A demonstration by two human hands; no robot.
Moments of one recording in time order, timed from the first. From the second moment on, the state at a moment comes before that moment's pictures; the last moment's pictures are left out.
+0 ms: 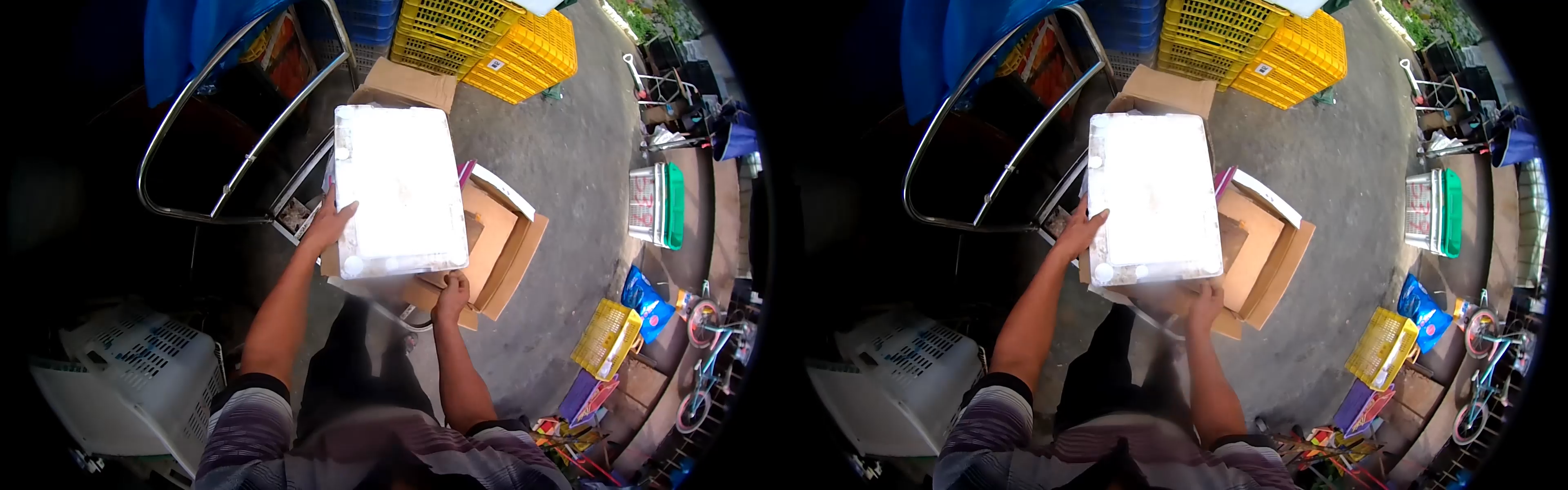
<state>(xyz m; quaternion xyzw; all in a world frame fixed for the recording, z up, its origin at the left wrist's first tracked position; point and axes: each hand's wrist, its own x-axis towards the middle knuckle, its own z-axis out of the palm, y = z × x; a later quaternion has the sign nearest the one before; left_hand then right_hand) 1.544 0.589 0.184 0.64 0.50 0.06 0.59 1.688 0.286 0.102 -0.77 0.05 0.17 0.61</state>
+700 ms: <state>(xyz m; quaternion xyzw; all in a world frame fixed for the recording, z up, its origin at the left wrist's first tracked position) 1.583 0.513 0.337 0.75 0.42 0.21 0.46 1.755 0.262 0.246 -0.64 -0.05 0.36 0.67</state>
